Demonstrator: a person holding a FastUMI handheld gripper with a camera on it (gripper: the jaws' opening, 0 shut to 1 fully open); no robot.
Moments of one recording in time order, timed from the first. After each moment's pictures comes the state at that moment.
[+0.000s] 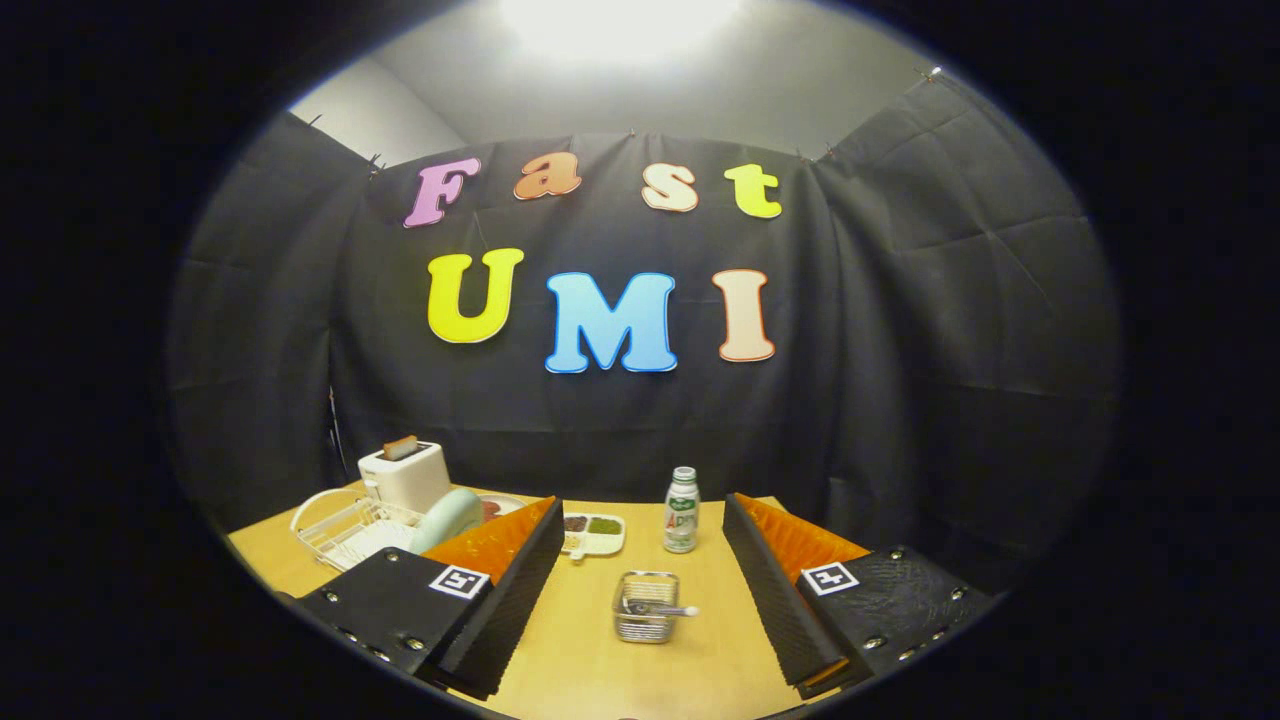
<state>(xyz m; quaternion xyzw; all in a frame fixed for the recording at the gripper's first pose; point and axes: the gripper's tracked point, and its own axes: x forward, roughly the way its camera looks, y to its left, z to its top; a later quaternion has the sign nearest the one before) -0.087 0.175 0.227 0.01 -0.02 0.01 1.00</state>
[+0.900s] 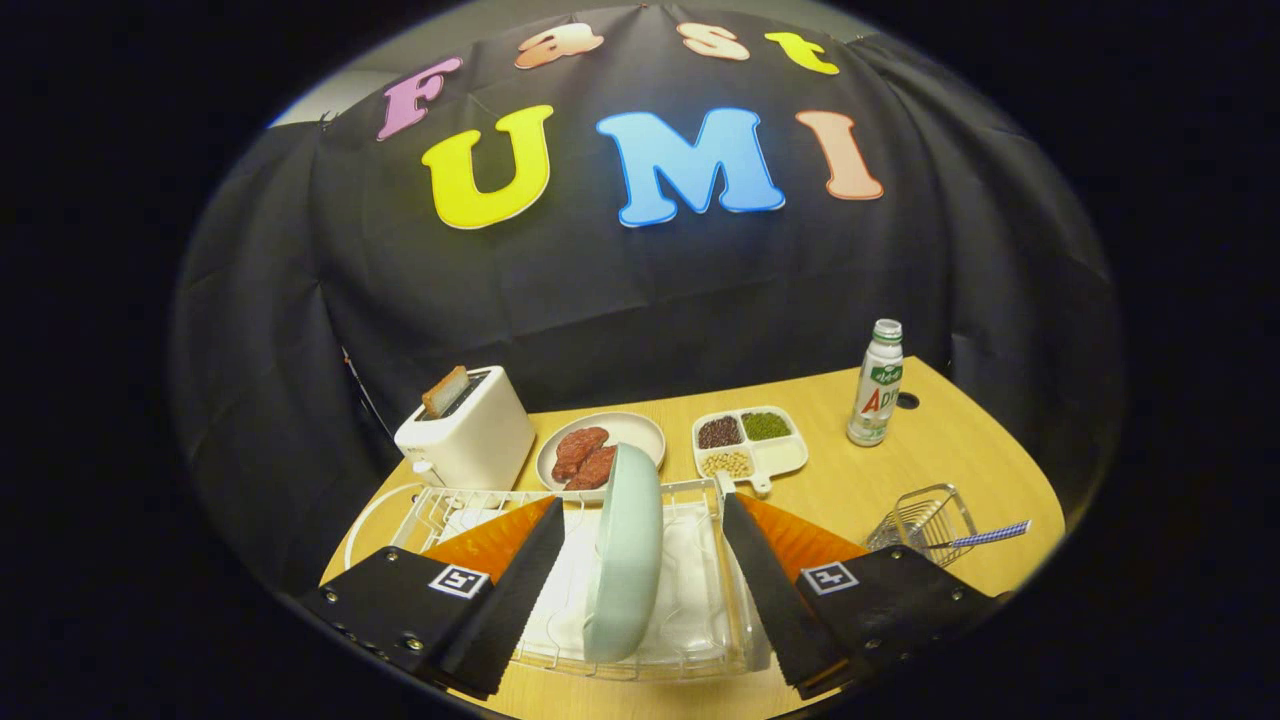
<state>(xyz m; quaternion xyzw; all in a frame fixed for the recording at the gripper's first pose) 0.072 0.376 0.113 0.09 0.20 0.06 0.97</state>
